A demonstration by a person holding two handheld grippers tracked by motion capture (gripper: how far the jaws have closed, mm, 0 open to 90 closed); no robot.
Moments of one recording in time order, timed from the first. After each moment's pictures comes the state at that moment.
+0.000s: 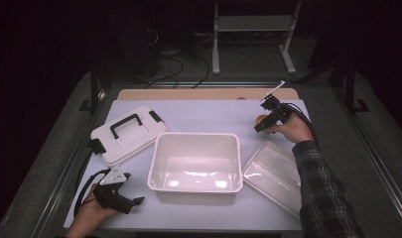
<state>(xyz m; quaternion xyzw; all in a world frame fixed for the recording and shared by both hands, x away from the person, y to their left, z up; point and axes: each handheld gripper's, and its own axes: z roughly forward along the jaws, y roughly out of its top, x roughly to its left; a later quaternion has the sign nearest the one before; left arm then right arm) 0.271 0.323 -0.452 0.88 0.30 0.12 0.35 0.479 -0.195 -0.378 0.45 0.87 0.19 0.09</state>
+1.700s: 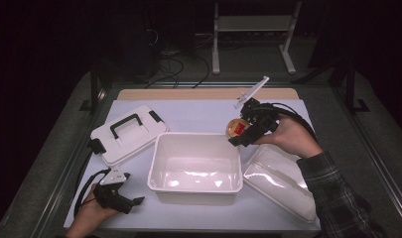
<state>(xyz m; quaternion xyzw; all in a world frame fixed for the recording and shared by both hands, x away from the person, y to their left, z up) 0.271 0.322 -0.452 0.88 0.30 0.12 0.35 0.366 -0.108 -0.266 0.23 0.93 0.28 0.07</state>
